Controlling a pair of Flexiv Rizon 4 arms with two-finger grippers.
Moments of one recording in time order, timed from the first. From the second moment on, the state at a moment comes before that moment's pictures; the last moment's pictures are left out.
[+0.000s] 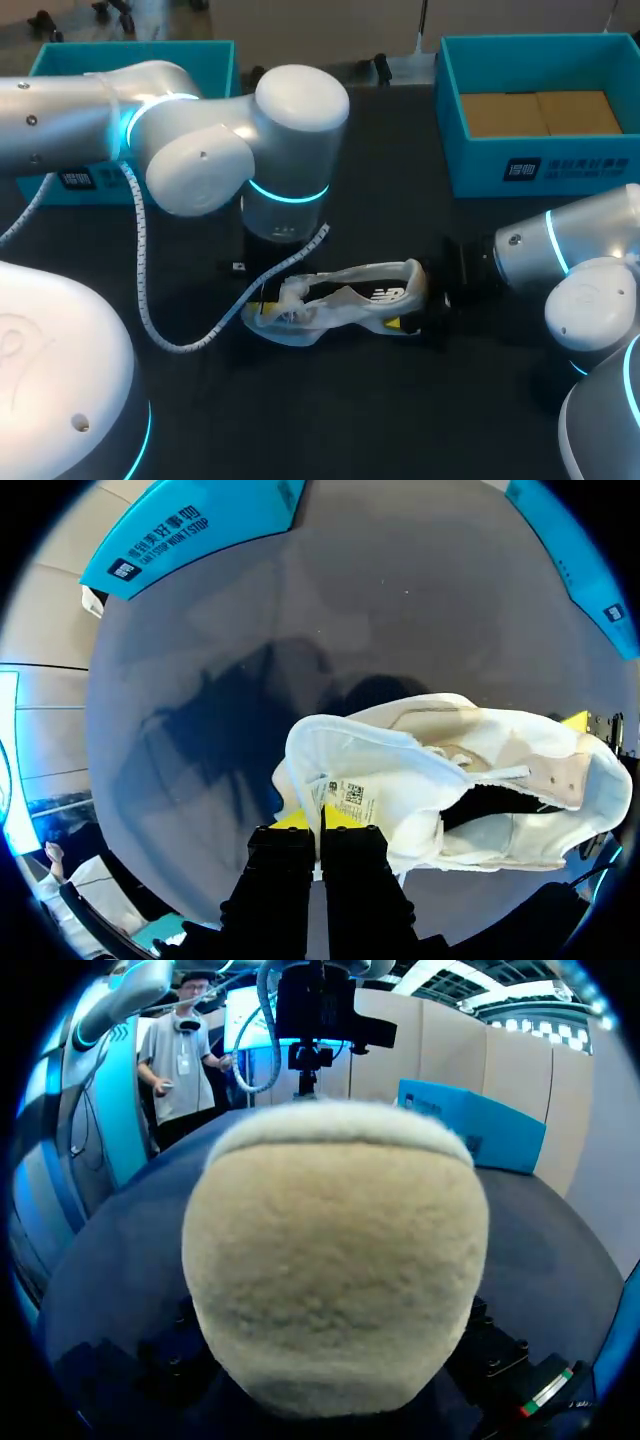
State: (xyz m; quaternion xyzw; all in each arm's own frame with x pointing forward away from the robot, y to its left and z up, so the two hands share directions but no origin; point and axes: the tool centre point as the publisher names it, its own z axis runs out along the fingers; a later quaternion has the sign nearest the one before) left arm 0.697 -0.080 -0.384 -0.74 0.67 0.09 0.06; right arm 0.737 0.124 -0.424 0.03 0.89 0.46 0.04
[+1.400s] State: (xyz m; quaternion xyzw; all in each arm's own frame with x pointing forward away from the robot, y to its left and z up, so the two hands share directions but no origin) left arm 0.706 -0.044 -0.352 -0.77 0.63 0.07 0.05; right arm 0.737 0.124 -0.424 0.03 0.89 0.46 0.03
